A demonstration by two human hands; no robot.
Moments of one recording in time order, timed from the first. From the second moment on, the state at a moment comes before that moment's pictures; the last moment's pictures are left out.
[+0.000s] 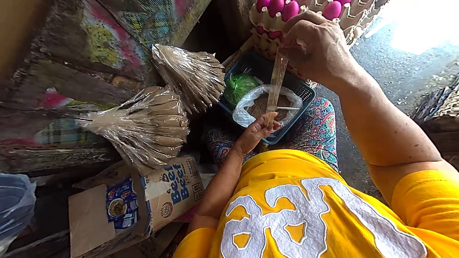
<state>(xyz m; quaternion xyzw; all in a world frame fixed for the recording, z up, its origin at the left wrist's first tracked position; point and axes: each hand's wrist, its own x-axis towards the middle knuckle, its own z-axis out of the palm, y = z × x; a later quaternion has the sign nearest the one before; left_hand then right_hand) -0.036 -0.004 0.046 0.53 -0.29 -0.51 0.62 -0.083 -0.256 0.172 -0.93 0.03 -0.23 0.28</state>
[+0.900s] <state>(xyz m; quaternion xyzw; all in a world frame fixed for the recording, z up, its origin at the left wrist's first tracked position) -0.029 0.015 0.045 0.50 -0.27 -0.52 0.64 -0.101 -0.241 0.134 -0.90 0.03 -0.18 0.39</state>
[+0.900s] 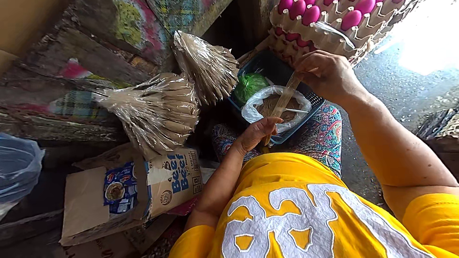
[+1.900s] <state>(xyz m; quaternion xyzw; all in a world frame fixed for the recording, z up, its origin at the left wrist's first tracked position) -0.025 0.019 0.042 0.74 -0.30 -0.43 0.41 -0.112 -0.162 0.030 -0.97 -0.11 -0.01 0.20</state>
